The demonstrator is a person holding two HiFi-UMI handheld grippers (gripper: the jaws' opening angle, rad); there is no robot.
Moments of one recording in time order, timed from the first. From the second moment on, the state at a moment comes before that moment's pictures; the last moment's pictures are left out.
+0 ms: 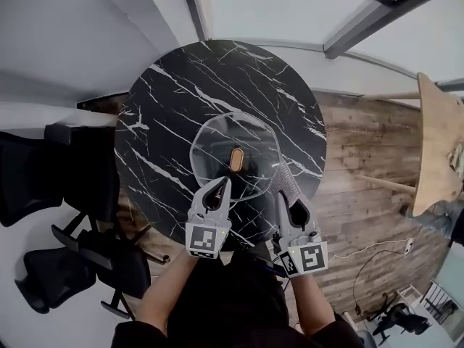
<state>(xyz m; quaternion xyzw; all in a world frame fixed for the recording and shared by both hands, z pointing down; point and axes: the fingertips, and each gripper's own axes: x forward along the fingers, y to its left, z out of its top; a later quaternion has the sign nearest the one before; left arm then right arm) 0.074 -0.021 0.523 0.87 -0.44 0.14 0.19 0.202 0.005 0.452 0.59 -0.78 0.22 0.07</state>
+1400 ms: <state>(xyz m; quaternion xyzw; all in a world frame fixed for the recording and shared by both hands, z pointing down) 0.095 -0.023 0.619 0.85 -0.43 0.19 0.26 0.162 -0.096 0.670 0.25 -0.82 -0.03 0.51</state>
